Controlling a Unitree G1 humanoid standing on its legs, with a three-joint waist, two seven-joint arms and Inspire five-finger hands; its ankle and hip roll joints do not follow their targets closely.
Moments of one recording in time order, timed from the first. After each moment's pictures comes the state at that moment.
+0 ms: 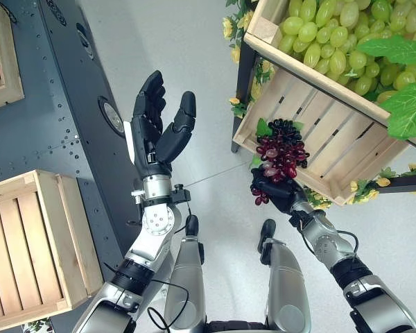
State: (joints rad) left arm -0.36 0.37 -0.32 0.12 -0.33 -0.51 0.55; right arm -0.47 -0.39 0.32 0.63 1.04 -0.08 0.21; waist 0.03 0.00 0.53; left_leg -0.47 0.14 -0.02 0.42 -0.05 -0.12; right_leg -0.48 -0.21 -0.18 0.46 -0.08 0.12
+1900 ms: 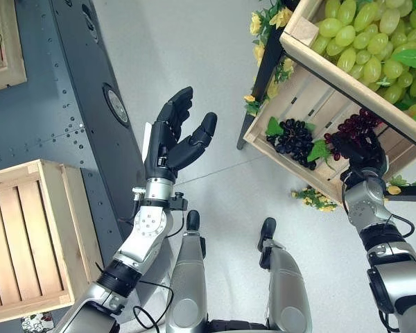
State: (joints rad) left arm -0.35 0.49 -0.39 0.12 -0.41 -0.47 0.37; right arm -0.69 -0.54 0.12 0.83 0.94 -0.18 -0.41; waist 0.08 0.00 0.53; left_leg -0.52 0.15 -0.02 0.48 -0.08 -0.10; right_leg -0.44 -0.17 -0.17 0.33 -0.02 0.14
